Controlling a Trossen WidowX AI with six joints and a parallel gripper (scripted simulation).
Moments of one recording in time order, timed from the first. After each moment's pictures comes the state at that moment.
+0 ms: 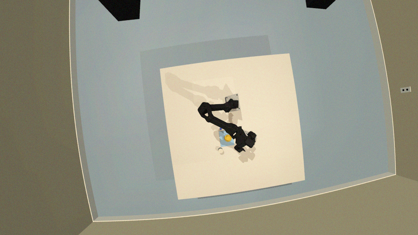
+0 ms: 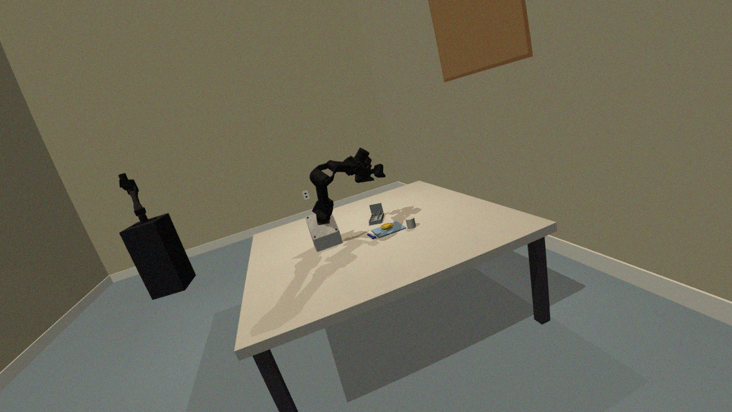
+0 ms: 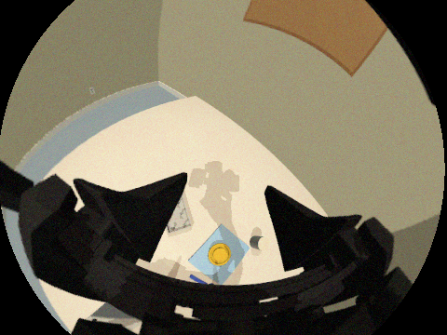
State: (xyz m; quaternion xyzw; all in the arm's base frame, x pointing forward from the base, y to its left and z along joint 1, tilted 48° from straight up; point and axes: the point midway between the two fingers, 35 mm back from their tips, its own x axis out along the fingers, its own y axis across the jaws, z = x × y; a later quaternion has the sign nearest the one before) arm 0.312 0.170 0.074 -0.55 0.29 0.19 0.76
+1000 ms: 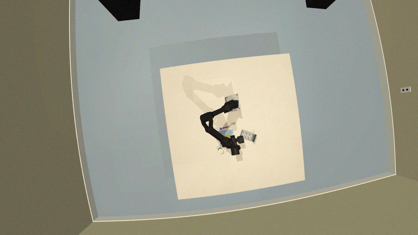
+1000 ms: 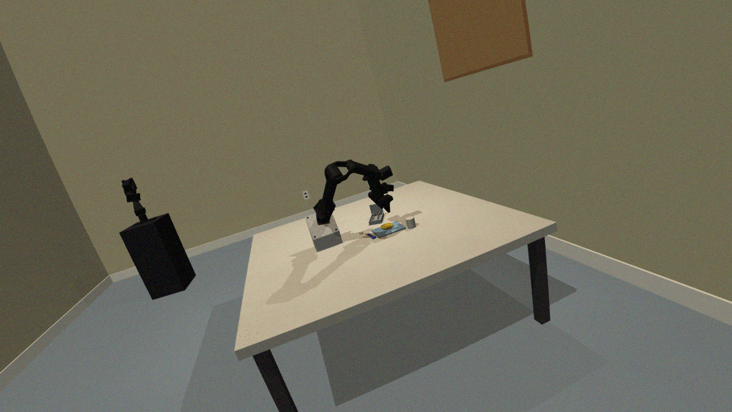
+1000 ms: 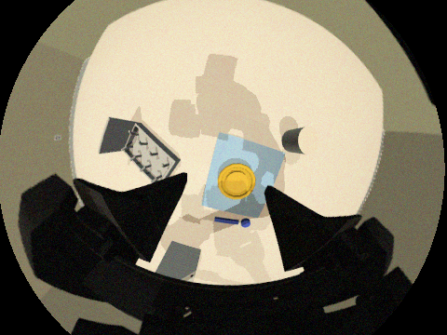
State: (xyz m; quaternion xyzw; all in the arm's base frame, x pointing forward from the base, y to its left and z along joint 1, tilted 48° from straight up) arm 0.322 0.002 0.051 -0.37 0.57 -0.15 0.72
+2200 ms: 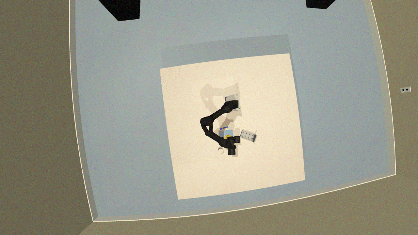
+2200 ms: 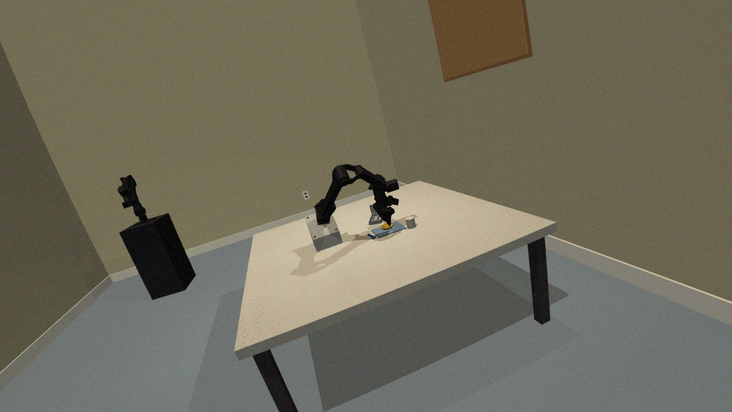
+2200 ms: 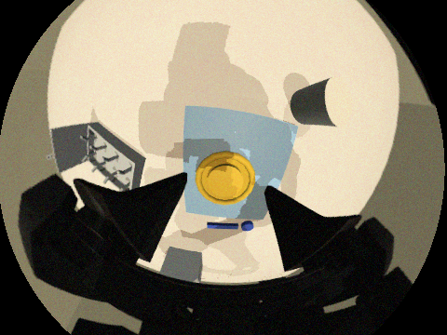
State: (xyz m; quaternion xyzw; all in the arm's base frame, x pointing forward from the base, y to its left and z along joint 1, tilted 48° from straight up) arm 0.322 -0.060 0.027 -0.33 0.60 -0.24 0.69
